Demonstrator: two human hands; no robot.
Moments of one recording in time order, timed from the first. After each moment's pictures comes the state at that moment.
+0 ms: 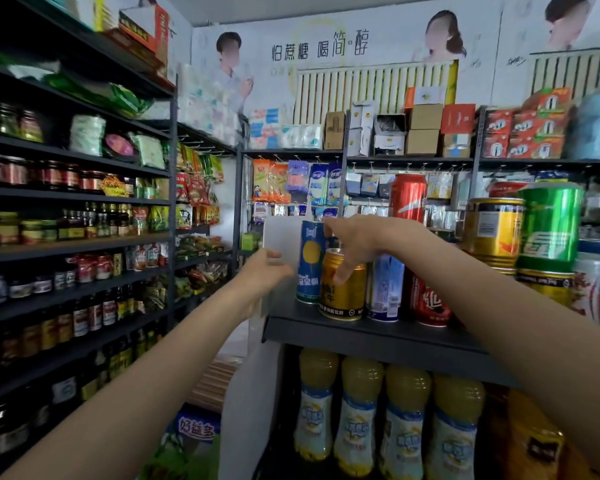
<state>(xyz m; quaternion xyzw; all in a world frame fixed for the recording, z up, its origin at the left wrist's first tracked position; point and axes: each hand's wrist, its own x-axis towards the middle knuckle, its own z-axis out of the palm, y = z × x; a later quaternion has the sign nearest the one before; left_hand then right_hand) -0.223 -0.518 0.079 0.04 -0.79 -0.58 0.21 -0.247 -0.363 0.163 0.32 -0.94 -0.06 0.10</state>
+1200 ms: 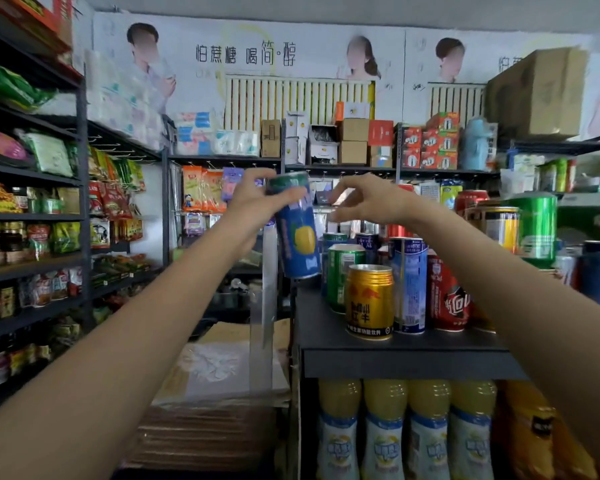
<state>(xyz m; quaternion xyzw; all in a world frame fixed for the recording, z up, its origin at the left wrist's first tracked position) -0.252 -0.580 0.171 -0.21 -0.67 -0.67 0.24 -0.256 -0.395 0.197 0.27 -0.91 0.25 0.18</state>
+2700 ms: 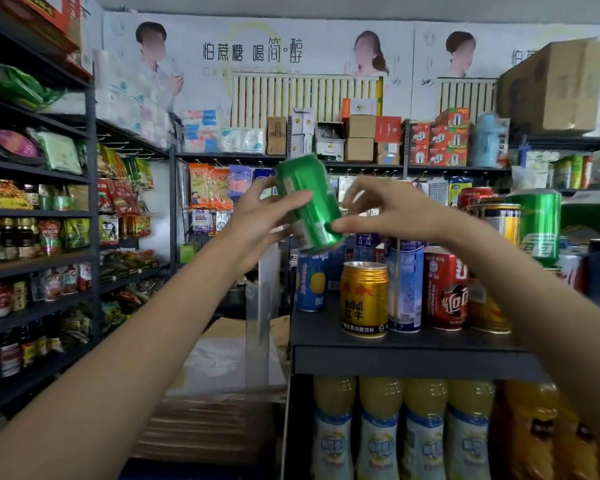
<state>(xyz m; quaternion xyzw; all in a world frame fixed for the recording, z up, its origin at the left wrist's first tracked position) -0.237 -0.565 0.154 -0.23 -0.63 -0.73 0.17 -0.219 -0.372 0.181 0.32 -0.89 0.24 0.23</state>
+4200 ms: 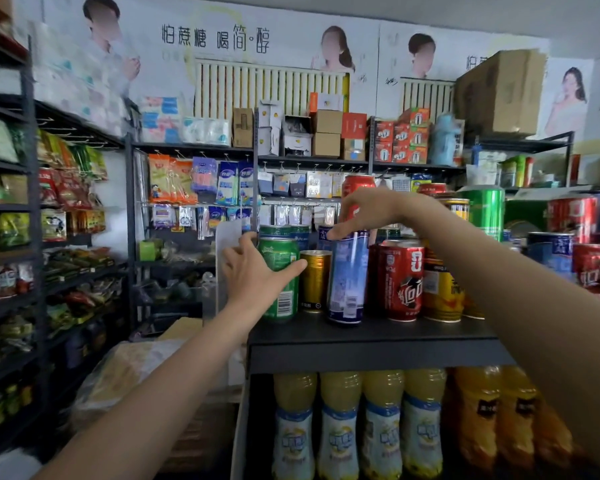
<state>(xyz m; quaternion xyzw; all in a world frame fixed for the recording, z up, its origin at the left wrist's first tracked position) -0.277 -0.514 0.079 -0.04 -0.85 -0.42 0.32 -0.275 -0.336 0.194 0.16 -0.98 0.04 0.14</state>
